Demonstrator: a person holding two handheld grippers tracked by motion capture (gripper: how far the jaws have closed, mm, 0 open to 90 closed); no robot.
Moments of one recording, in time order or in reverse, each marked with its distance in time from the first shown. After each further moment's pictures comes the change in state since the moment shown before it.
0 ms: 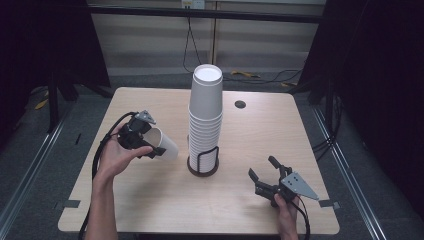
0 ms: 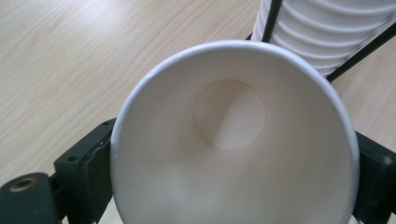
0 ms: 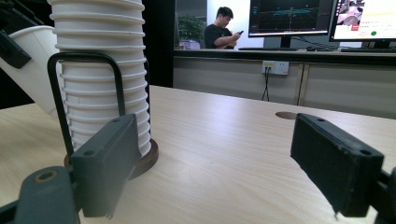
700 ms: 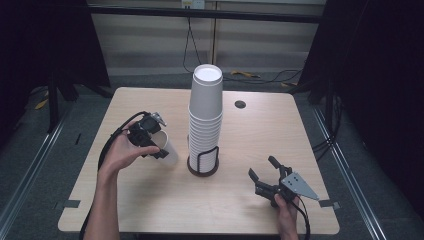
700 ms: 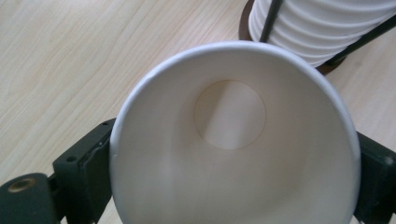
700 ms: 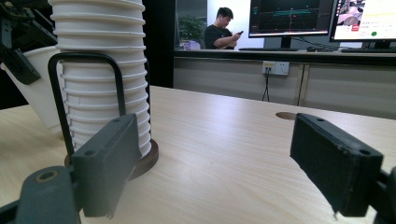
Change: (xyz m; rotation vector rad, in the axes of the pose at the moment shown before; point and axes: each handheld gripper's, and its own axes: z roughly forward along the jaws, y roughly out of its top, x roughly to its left) left arm 0.001 0.016 0.026 0.178 -0.037 0.055; right arm 0.000 0.000 0.000 -0.004 0.002 0.001
